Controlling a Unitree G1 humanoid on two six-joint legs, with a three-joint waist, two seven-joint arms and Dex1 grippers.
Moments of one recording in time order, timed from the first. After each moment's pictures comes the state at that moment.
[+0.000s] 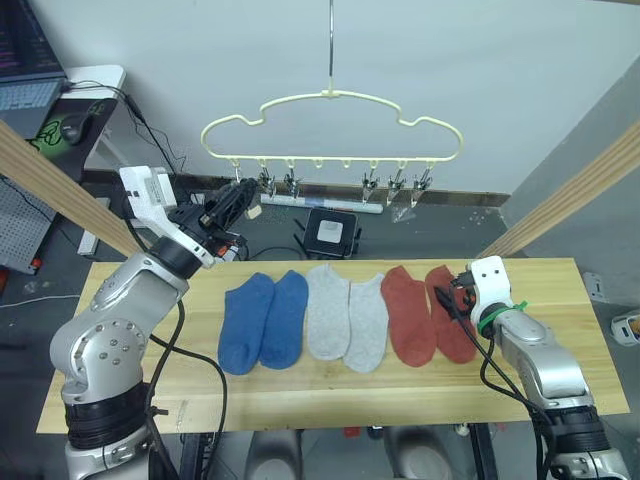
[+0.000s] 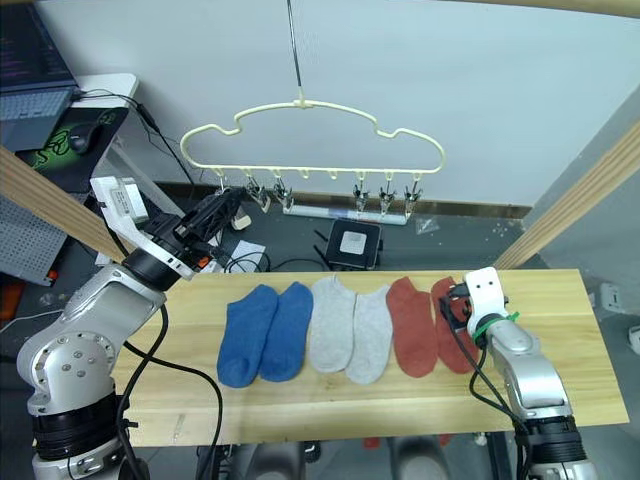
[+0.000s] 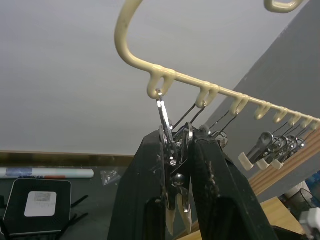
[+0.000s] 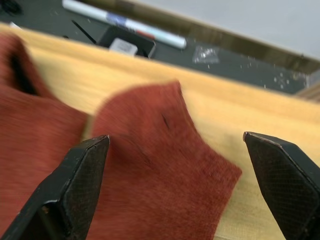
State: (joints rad) left arm -0.32 0.46 0.37 -0.43 -1.02 0.75 -0.23; right arm -0.18 -0.40 -0.02 -0.01 0.14 0.56 0.23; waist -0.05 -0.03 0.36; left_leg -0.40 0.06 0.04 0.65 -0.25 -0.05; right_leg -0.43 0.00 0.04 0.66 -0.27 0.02
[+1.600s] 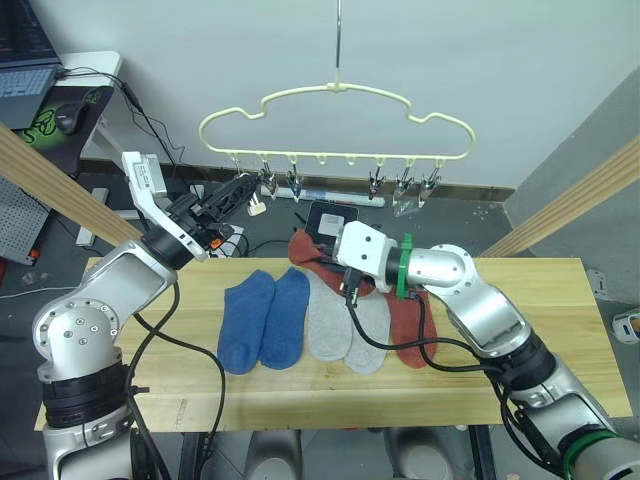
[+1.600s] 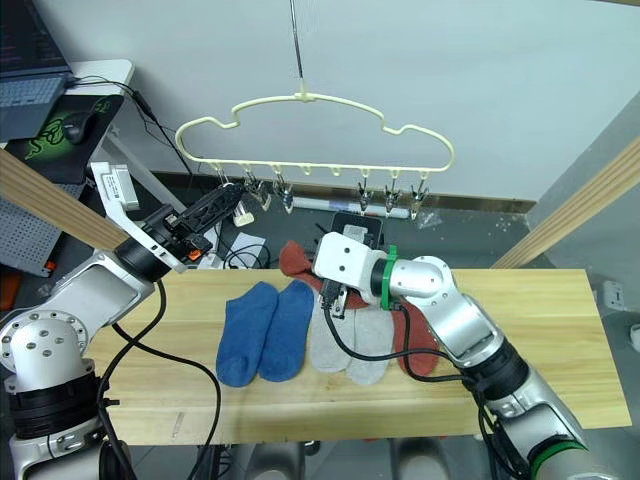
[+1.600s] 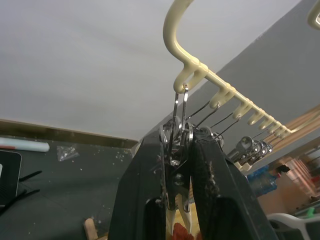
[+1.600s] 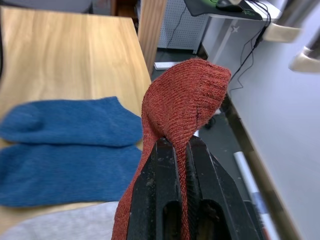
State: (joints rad) left arm -0.40 0.56 0.40 -0.27 -1.29 0.86 -0.24; right arm -0.66 -0.37 0.48 -0.21 -0.02 0.39 0.74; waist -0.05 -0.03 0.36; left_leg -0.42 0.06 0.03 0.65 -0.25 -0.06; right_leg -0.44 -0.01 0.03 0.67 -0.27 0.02
